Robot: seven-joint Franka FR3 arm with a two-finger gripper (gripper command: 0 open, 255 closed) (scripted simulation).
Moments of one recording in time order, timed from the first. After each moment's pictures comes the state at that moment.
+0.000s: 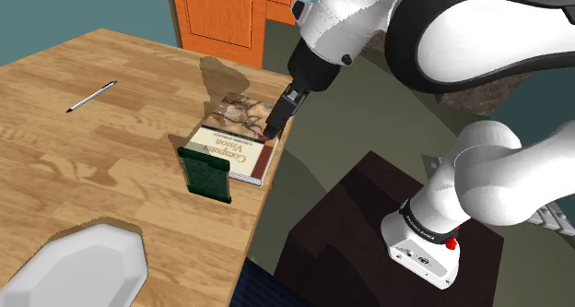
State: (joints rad) arm 0.23 -0.68 0.37 -2.58 0.30 2.24 0.04
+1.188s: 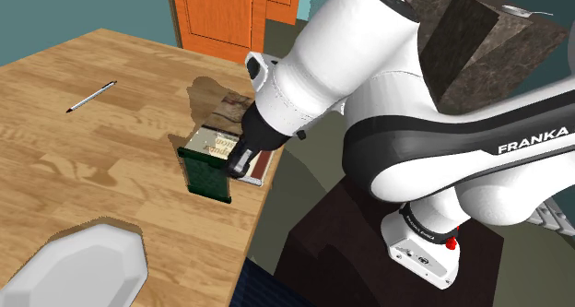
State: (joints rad) arm 0.22 -0.46 0.62 -2.62 0.26 2.69 0.13
